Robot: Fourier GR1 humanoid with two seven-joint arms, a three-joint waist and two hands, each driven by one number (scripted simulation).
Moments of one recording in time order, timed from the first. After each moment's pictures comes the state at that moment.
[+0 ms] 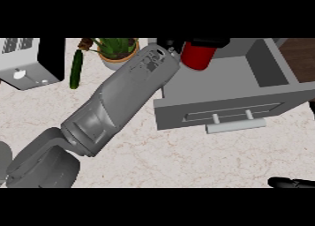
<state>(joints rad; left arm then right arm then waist) -1.44 0.00 -0.59 -0.39 0.48 0.66 -0.01 0.11 -0.05 -0.25 -2.11 -0.08 0.18 0.14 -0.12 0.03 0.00</state>
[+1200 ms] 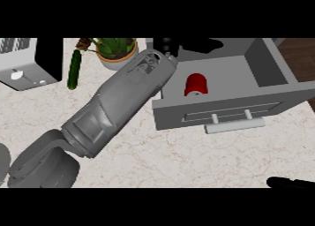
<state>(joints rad) -1.42 0.00 -0.62 -0.38 0.63 0.79 -0.09 0.08 -0.14 -0.21 -2.20 0.10 0.19 0.09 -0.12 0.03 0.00</state>
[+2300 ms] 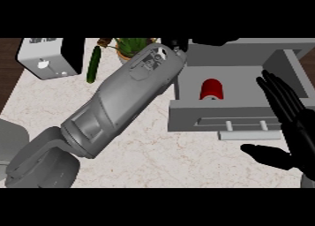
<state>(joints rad) -1.45 0.00 -0.61 -0.45 0.70 0.83 -0.10 -0.06 -0.26 0.06 -1.97 0.83 0.09 0.00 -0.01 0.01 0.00</state>
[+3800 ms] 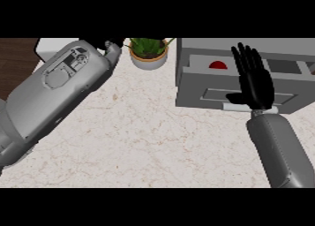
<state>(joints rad) -1.20 0.37 -0.63 -0.97 0.57 0.79 0.22 -0.55 -0.18 -0.06 -0.98 1.18 -0.51 -0.12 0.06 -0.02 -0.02</state>
